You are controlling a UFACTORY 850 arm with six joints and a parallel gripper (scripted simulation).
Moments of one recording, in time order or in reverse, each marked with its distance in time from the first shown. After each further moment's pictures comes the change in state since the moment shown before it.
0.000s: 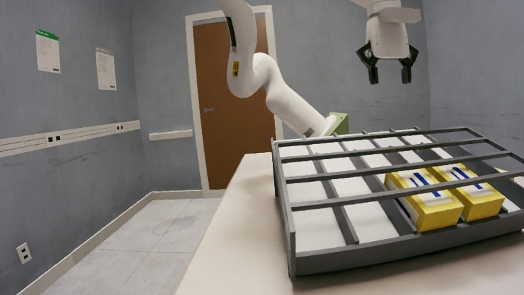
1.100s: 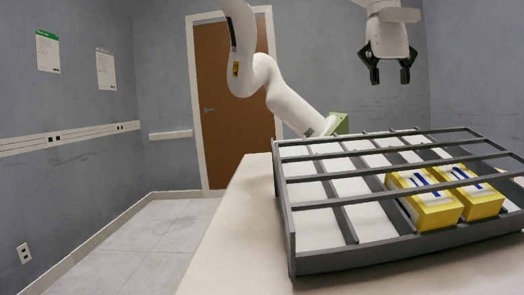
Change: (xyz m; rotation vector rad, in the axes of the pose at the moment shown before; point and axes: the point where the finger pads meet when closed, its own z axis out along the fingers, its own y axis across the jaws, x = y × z) arm 0.000 0.000 -0.001 -0.001 0.001 0.000
